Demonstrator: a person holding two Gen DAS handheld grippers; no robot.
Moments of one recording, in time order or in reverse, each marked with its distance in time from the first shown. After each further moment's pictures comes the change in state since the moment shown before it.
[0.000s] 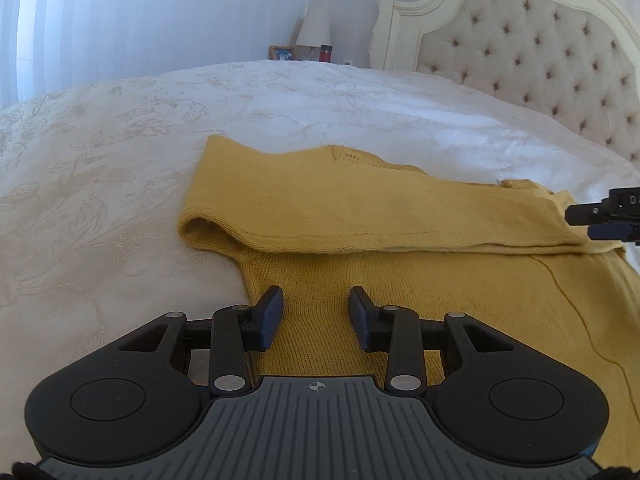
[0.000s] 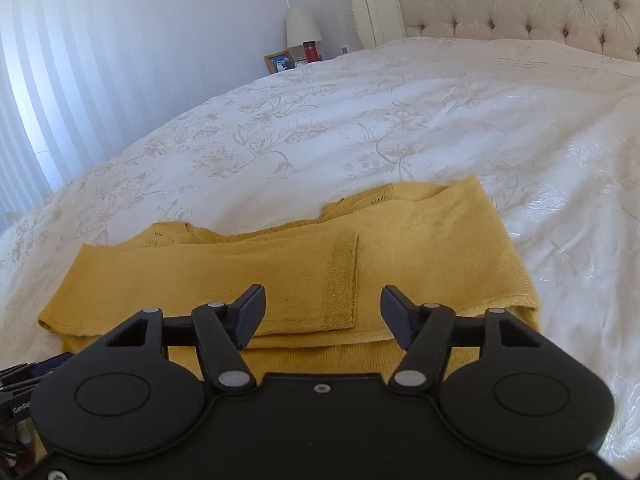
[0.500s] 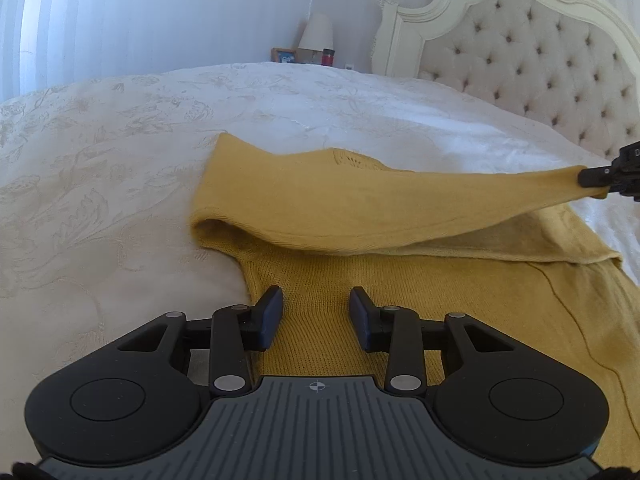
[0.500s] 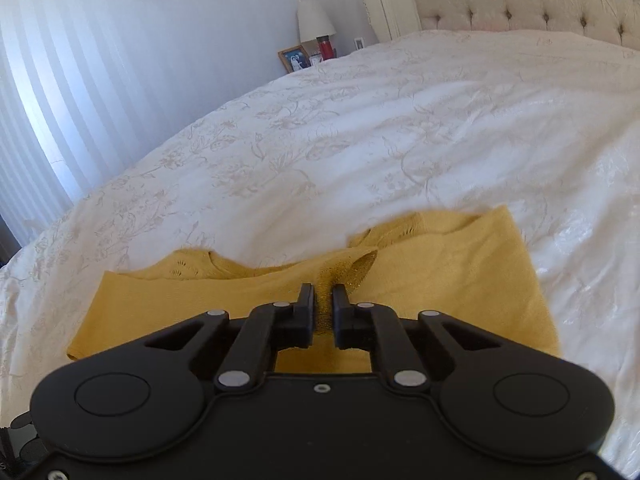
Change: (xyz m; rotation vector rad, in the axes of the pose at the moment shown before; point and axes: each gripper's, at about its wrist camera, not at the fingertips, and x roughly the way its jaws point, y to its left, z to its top) left arm 0.000 0.005 -0.002 -0.043 -0.005 -0.024; right arm -0.011 0.001 0.043 0.013 0.011 0.057
